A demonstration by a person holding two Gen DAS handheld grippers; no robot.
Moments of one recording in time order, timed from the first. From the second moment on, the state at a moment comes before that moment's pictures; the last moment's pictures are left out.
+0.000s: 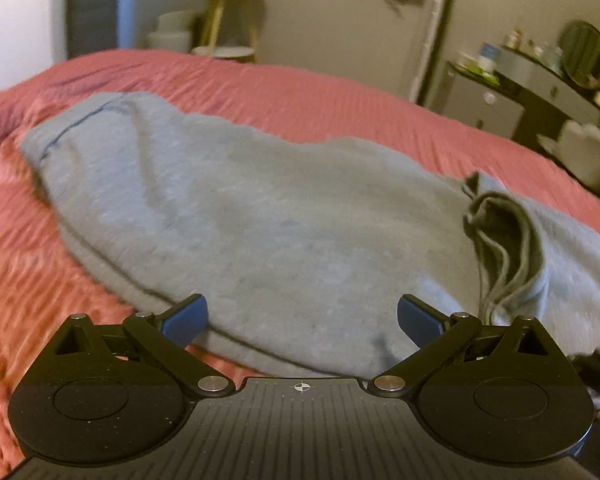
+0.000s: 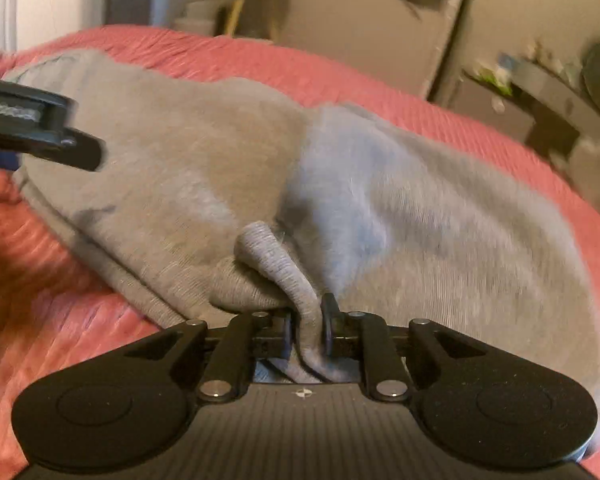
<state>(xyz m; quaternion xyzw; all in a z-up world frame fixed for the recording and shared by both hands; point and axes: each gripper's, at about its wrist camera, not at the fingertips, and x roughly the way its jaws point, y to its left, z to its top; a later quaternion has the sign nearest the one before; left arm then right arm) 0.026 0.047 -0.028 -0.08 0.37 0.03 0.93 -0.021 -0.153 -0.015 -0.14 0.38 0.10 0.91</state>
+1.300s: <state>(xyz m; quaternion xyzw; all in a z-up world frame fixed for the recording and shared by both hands) 0.075 -0.067 -0.056 -0.11 0.47 -0.21 0.85 -0.065 -0.353 -0.031 0.52 0.36 -0.02 0.78</state>
